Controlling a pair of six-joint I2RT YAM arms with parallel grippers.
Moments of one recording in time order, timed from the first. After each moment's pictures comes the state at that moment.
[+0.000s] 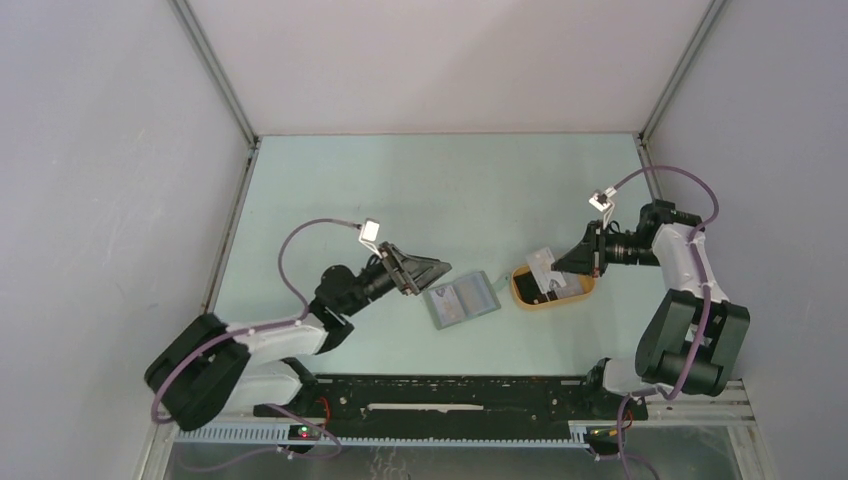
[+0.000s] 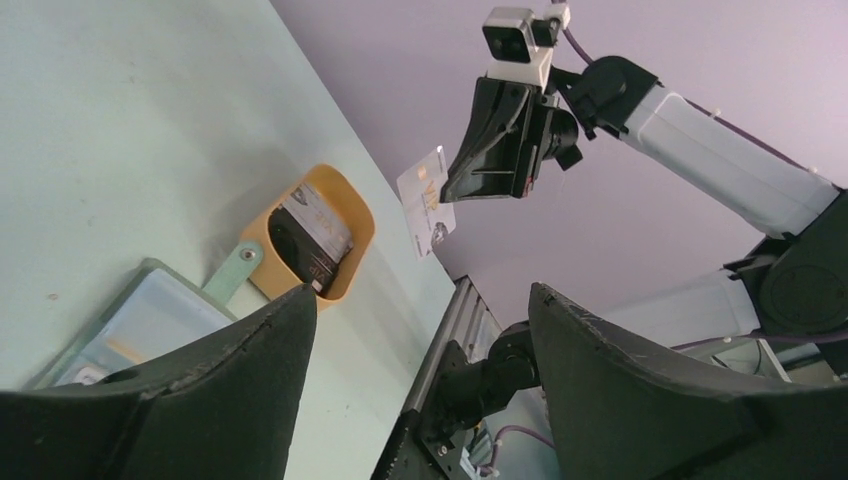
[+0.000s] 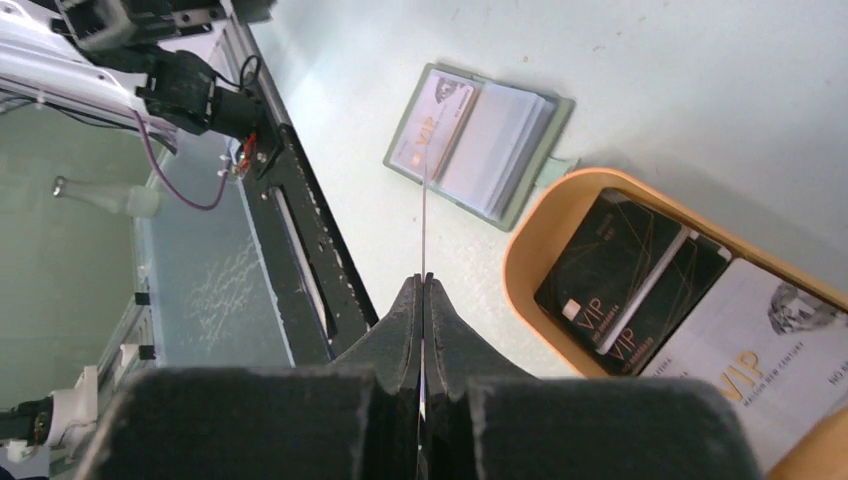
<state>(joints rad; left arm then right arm) -0.71 1.16 0.28 1.02 0.27 -0.98 -0.31 1.40 1.02 -1.19 -1.20 -0.83</state>
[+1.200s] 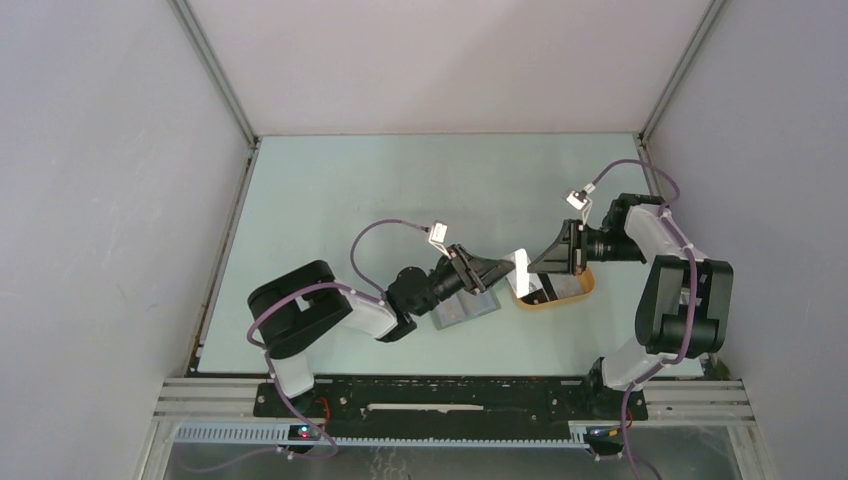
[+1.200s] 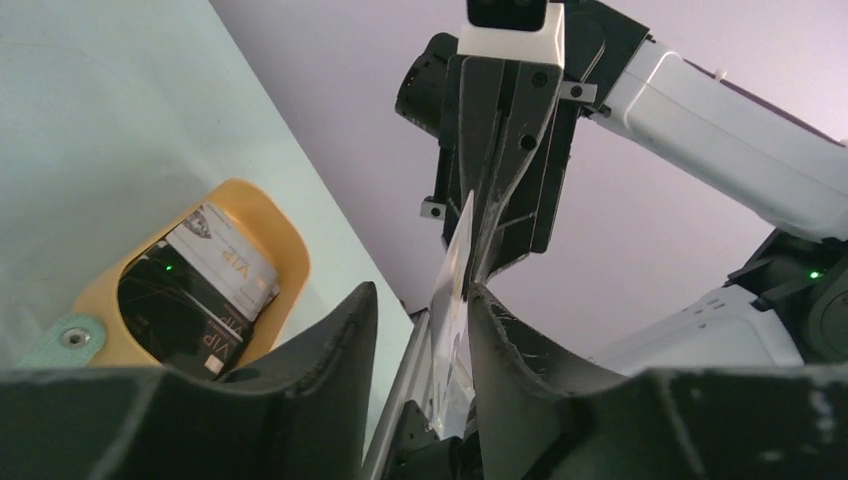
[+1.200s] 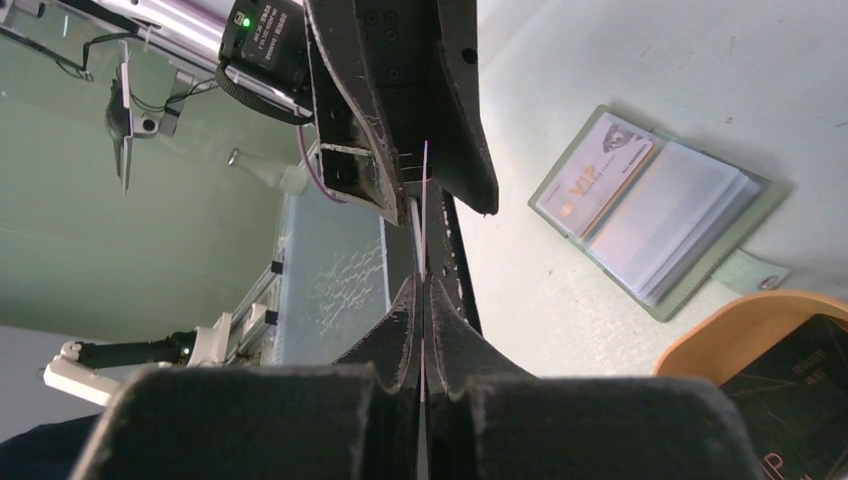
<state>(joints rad) -1.02 1.77 0.62 1.35 -0.01 -1.05 -0.14 1.60 1.10 -1.56 -1.45 -1.18</state>
